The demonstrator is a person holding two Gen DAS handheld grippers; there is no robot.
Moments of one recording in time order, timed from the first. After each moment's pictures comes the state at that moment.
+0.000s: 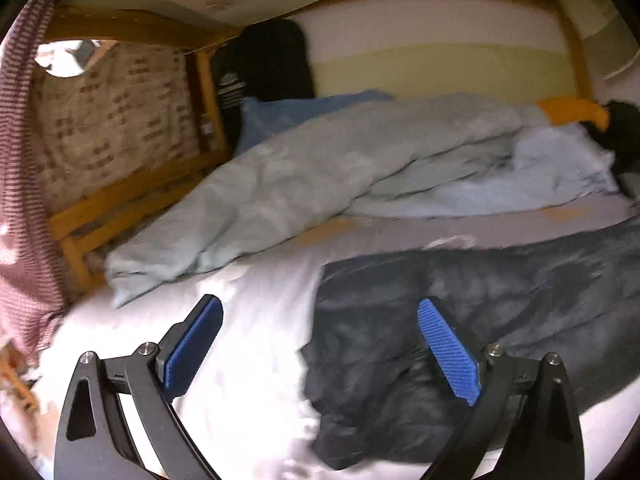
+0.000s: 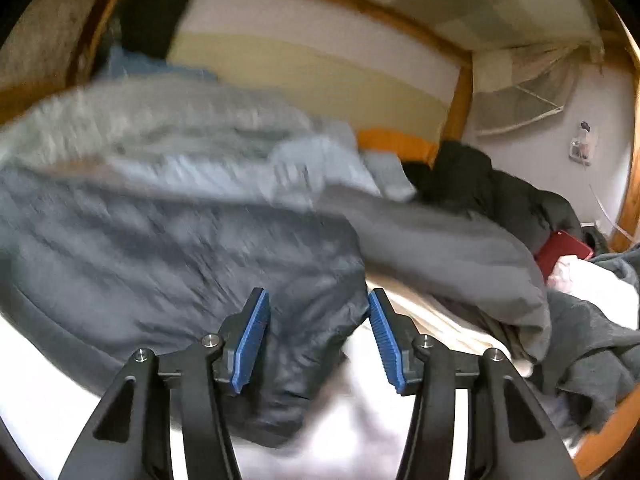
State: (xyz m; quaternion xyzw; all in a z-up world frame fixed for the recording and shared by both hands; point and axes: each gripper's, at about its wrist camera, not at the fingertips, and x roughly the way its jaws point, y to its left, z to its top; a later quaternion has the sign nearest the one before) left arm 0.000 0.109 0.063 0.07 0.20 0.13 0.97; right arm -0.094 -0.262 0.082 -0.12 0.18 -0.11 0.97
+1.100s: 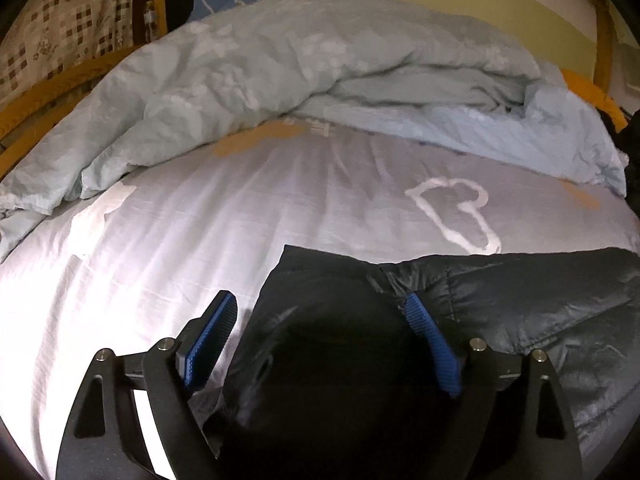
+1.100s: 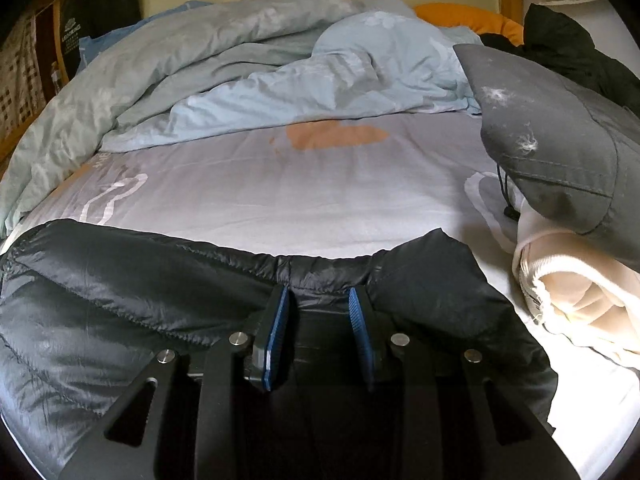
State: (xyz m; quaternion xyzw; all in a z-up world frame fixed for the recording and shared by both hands) left arm 0.164 0.134 -0.019 -0.03 0.36 0.06 0.93; right arm 0.098 -0.261 0.010 0.03 0.39 -0.03 0.92
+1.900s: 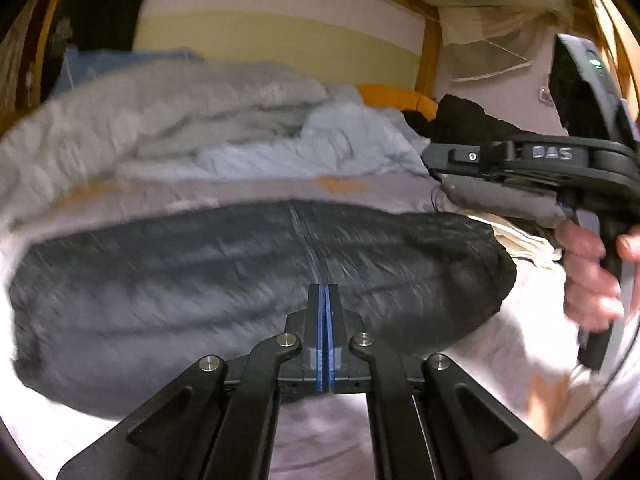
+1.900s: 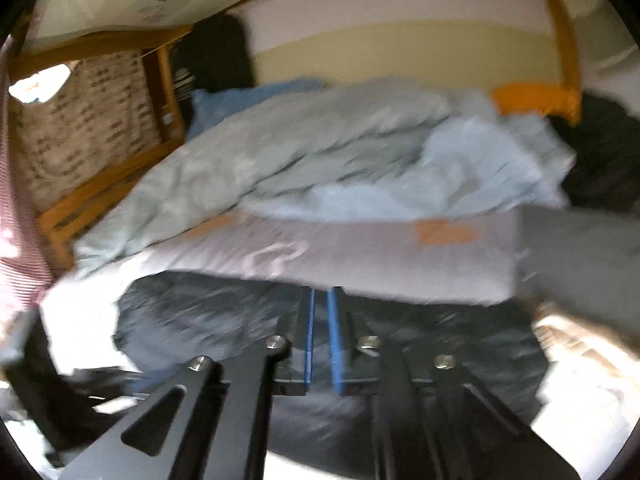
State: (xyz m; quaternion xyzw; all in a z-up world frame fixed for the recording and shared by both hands) left arm 0.008 -0.030 0.027 -0.03 0.29 -0.22 0.93; right arm 0.014 -0.200 0.129 0.06 0.29 0.16 0.94
